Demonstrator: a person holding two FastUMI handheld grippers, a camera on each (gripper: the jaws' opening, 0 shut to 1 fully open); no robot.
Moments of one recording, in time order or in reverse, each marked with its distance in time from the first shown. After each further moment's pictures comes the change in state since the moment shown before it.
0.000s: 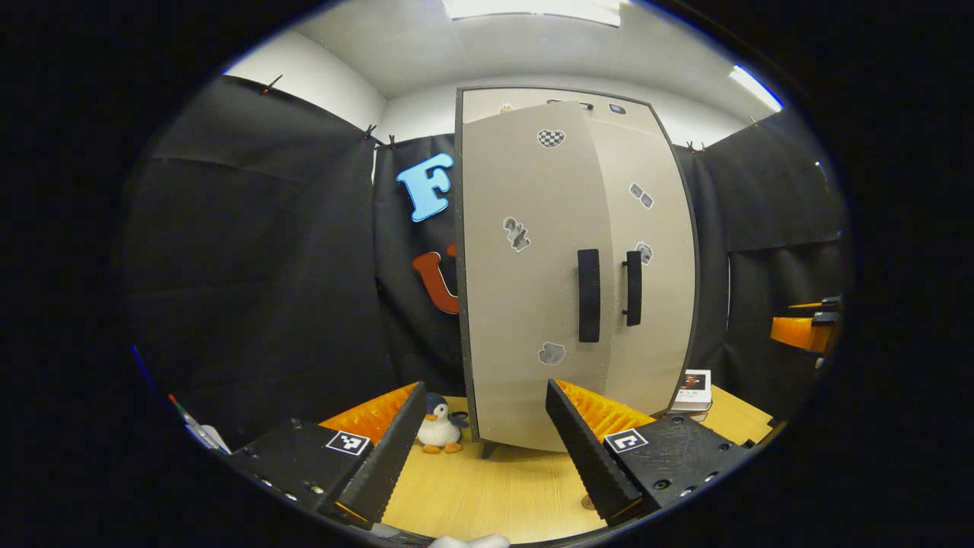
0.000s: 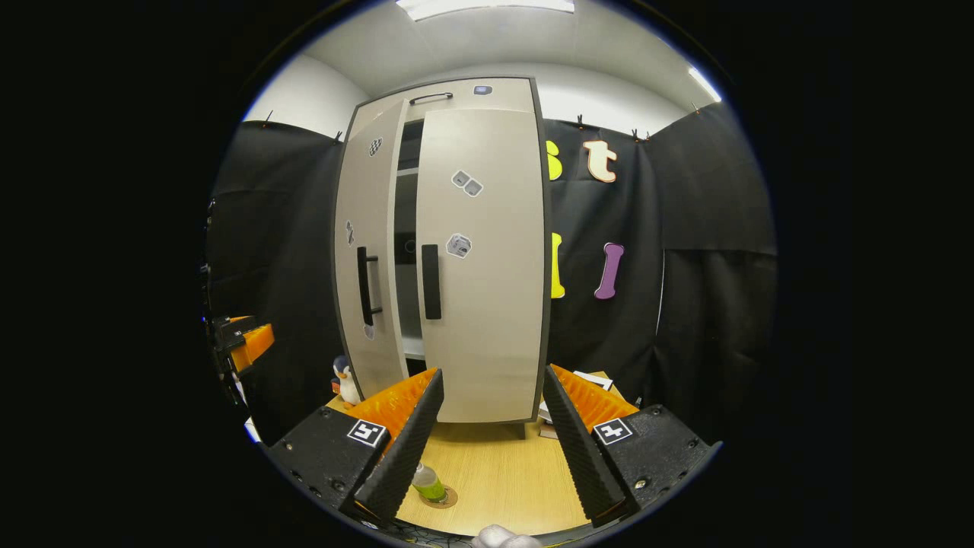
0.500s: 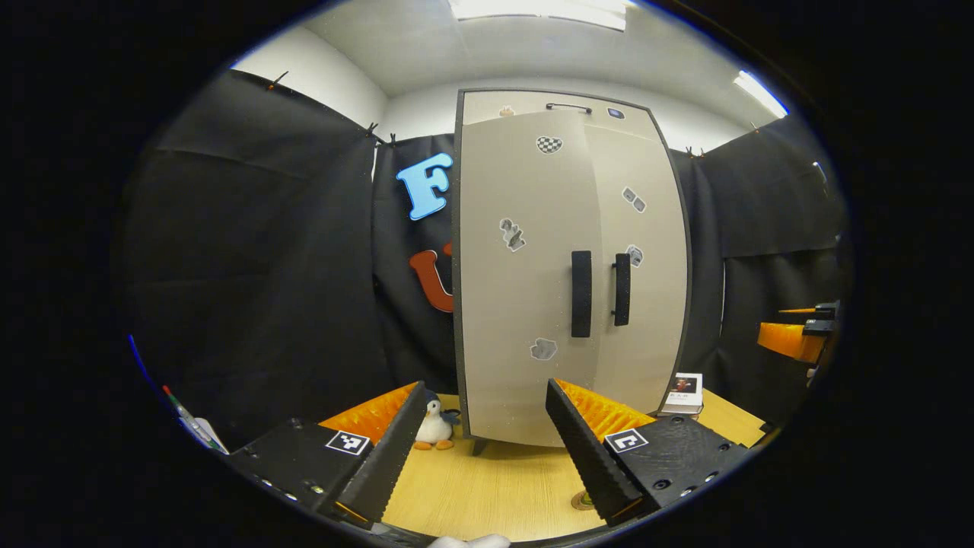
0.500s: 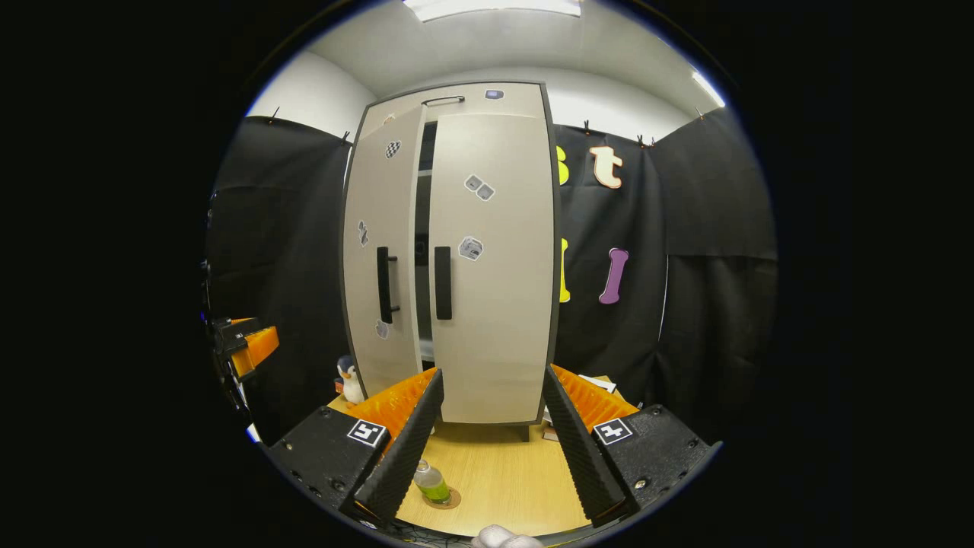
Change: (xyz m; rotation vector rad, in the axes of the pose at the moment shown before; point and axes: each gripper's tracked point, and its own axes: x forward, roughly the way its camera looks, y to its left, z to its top) left arm -0.005 -0.008 0.002 -0.004 -0.006 -0.015; right arm -0.008 0.014 0.005 -0.020 -0.027 0.015
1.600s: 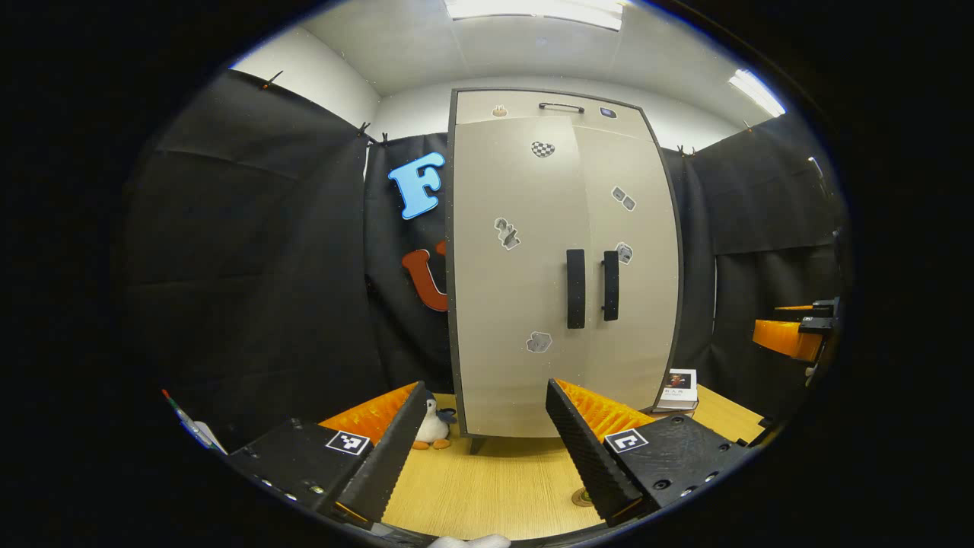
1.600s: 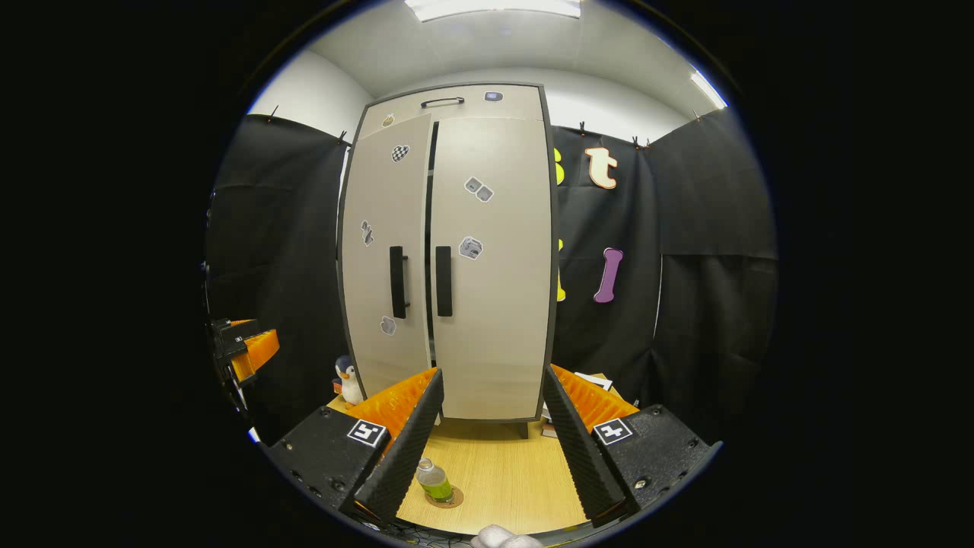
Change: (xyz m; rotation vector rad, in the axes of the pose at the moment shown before) left arm -0.004 0.002 -0.003 0.009 0.010 -0.035; right arm -0.008 0.011 -0.006 0.007 0.009 -0.023
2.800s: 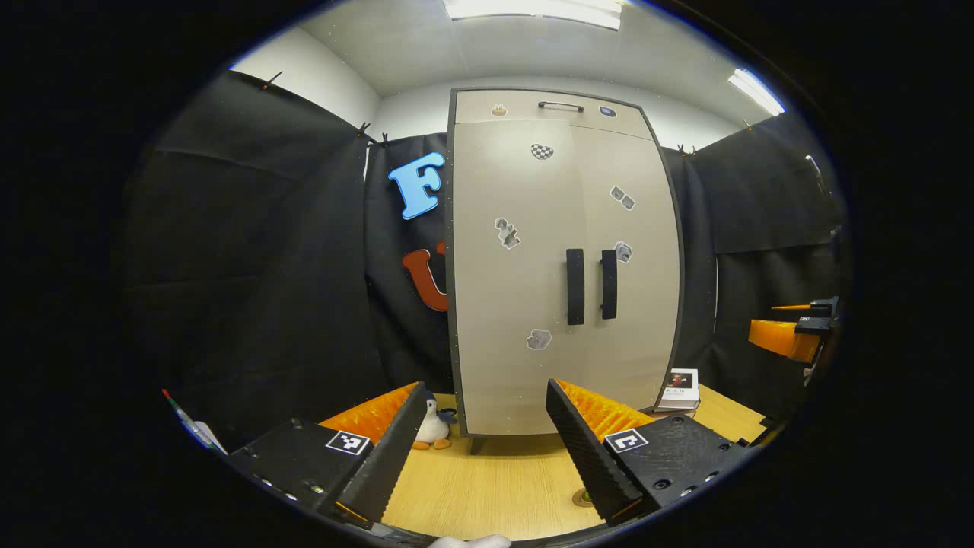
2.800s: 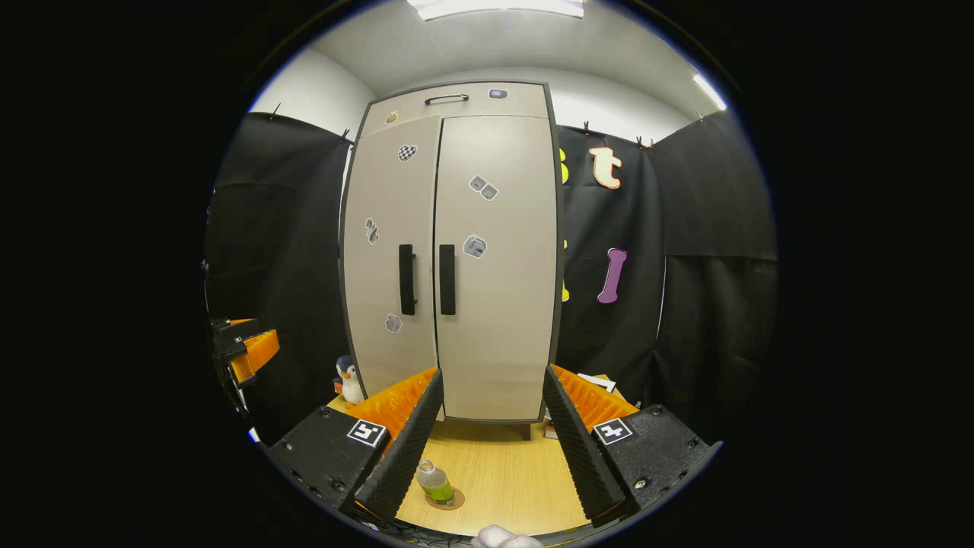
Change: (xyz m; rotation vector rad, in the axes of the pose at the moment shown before) left arm 0.005 -0.003 0.000 0.000 -0.008 0.002; right arm 0.008 -0.001 0.002 0.005 -0.014 0.006
